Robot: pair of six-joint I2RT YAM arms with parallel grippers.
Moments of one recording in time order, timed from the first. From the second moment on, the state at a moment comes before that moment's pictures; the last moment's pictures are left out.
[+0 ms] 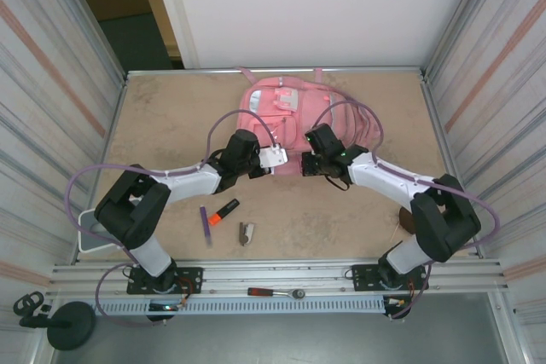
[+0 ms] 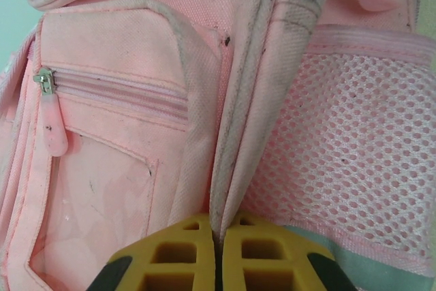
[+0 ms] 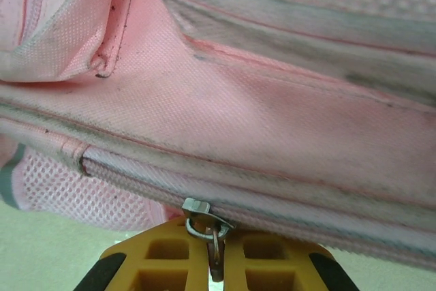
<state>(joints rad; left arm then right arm) -0.68 1.66 0.85 0.21 0.04 0.80 0.62 1.49 0.93 -0.39 0.08 0.48</state>
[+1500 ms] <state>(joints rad) -0.86 1.73 1.01 0.15 0.07 0.78 0.50 1.23 0.75 -0.37 -0.21 0.44</state>
